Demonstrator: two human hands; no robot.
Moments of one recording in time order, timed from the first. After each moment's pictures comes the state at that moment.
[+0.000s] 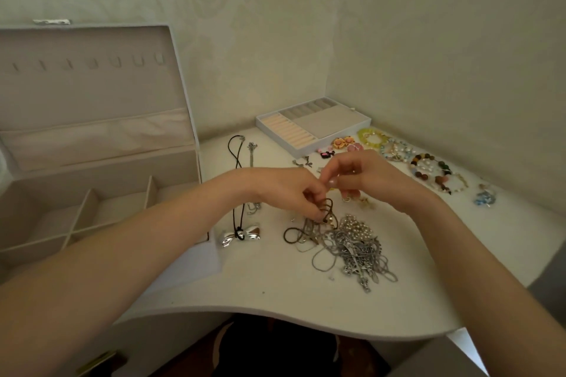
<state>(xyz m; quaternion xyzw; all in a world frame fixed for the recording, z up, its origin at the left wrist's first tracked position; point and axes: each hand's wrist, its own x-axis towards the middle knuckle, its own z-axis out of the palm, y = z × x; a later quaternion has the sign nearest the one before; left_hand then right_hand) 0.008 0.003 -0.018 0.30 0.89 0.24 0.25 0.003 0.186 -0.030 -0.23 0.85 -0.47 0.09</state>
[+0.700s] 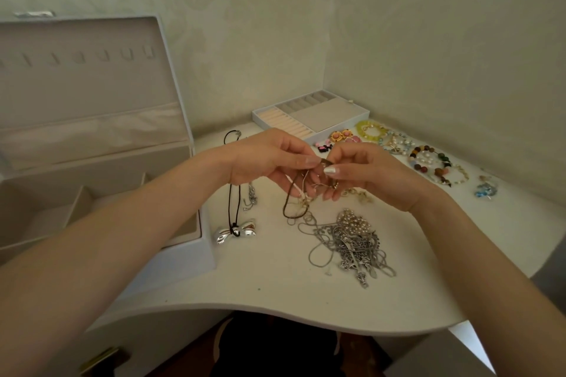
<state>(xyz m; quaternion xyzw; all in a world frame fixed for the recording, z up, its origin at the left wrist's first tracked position) 0.008 -0.014 0.001 0.23 0.76 0.55 0.27 0.012 0.189 -0.031 -0.28 0.71 -0.62 0.16</state>
